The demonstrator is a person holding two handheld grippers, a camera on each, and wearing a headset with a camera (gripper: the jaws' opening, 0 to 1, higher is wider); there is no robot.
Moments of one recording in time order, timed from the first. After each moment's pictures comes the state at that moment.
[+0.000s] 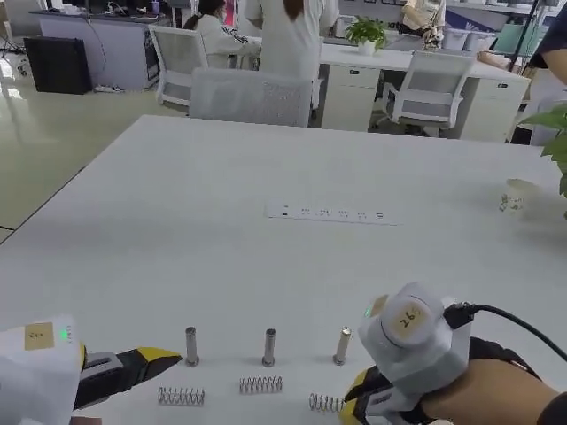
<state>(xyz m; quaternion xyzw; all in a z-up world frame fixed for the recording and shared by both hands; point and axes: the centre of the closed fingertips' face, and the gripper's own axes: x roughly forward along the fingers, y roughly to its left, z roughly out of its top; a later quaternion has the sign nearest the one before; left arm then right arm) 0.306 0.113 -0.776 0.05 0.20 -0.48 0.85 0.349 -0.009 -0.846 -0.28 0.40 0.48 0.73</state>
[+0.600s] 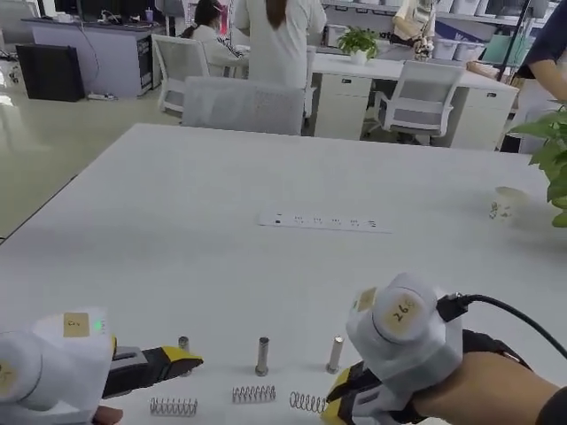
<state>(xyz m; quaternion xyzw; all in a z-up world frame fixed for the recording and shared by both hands) 0.319 0.095 -0.779 0.08 0.20 -0.52 0.83 0.340 0.006 -0.818 -0.29 0.38 0.51 0.72</state>
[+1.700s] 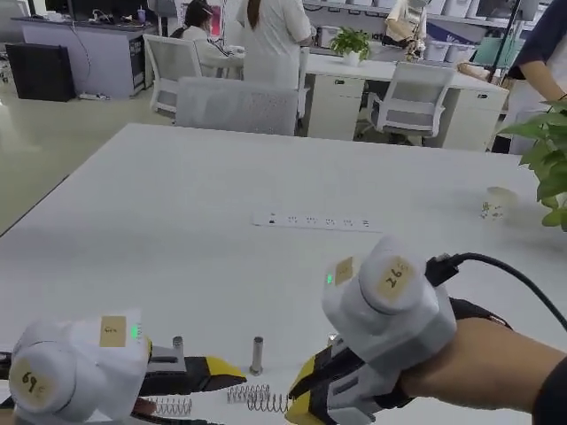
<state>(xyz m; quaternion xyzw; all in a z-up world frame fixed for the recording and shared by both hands) 0.311 0.063 -0.771 0.14 0.14 -0.57 0.80 0.309 0.045 -0.776 -0.29 0.34 0.58 0.68</state>
